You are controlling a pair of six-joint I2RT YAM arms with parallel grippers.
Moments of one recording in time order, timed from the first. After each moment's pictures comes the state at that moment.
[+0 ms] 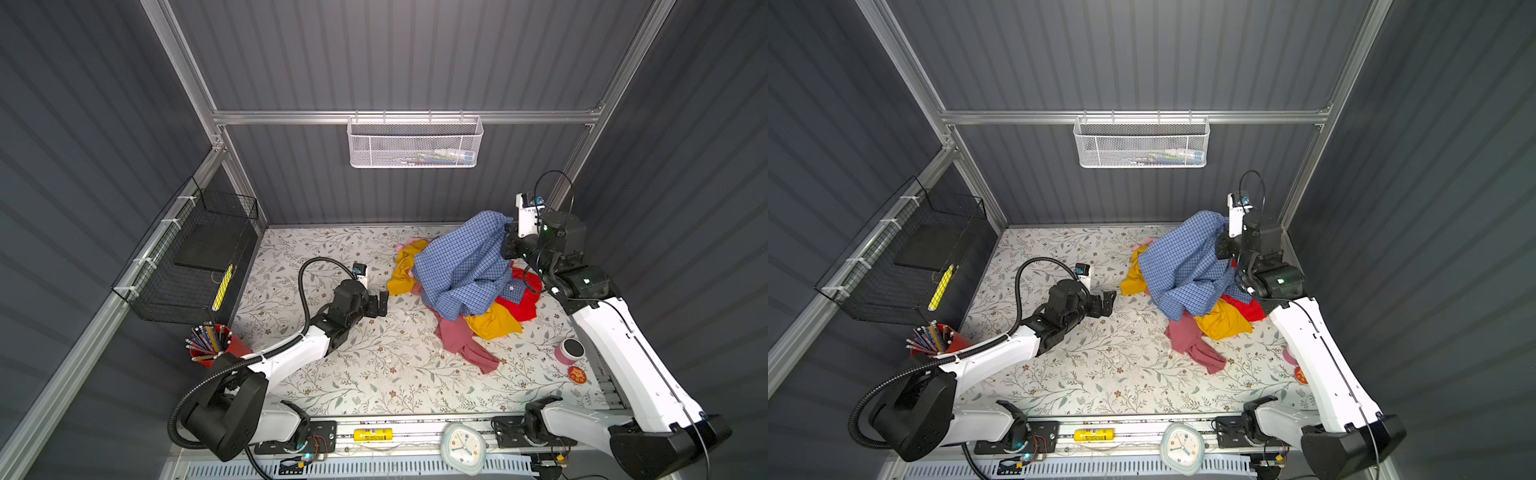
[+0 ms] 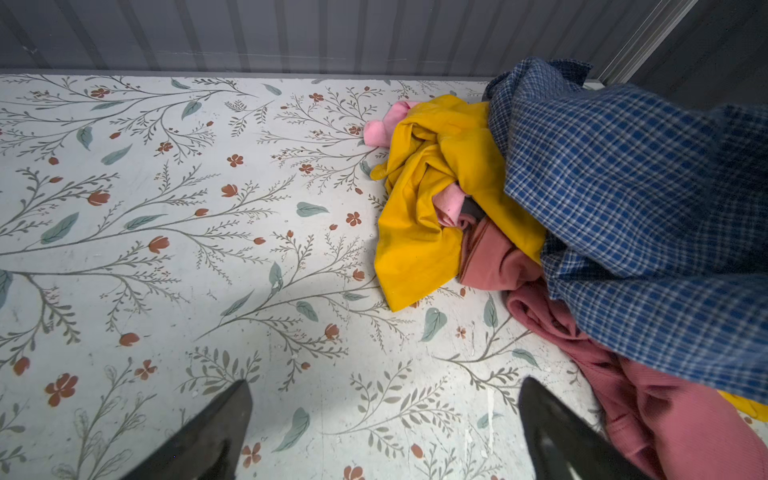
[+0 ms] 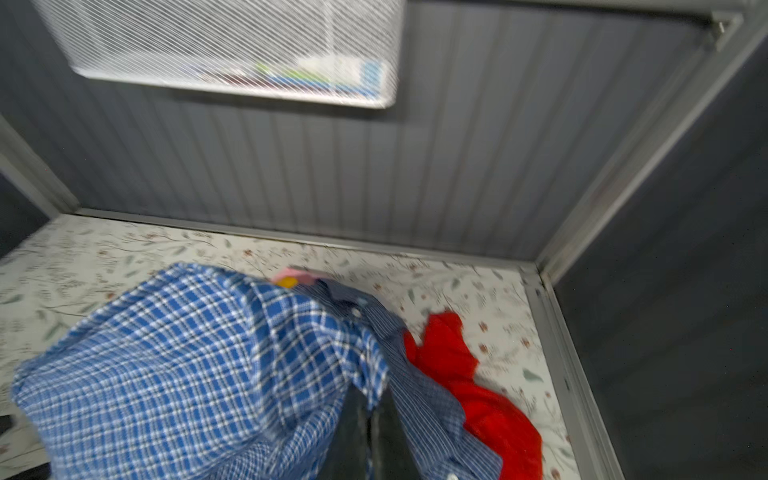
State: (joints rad) left arm -0.60 1.35 0.67 0.15 -0.11 -0.27; right arm 0.22 1.17 1.30 -0.49 0.15 0.05
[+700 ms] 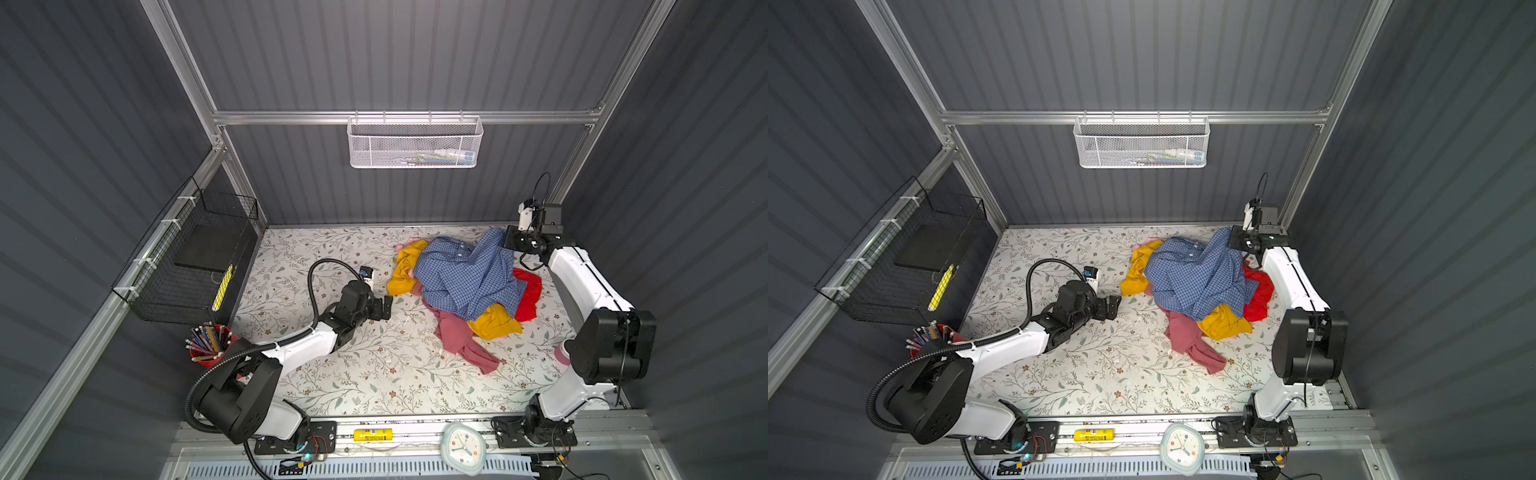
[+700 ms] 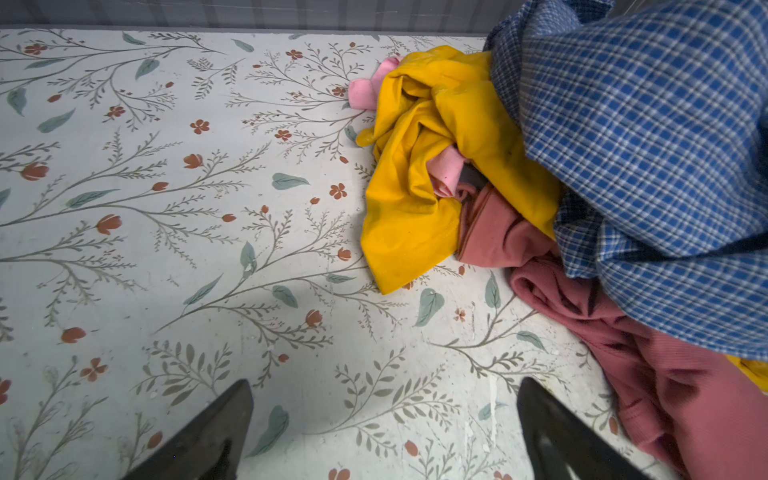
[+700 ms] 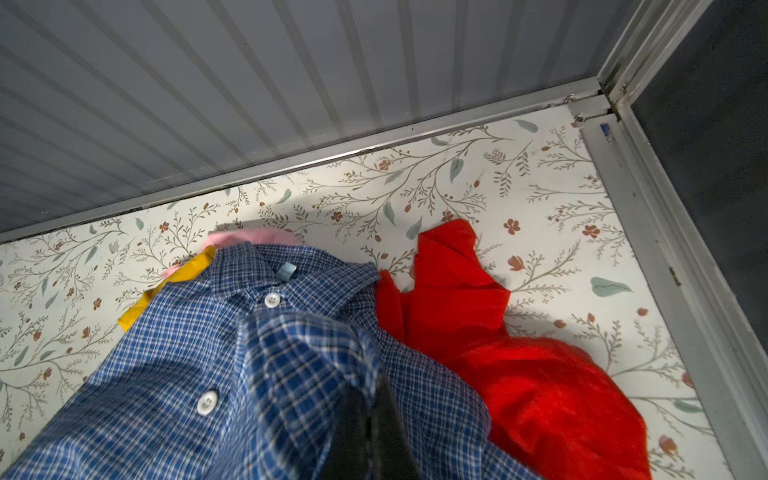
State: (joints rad) left arm -0.62 1.44 0.70 0.17 -0.08 -0.27; right arm -0.03 1.72 1.50 -0.50 -0.14 0.20
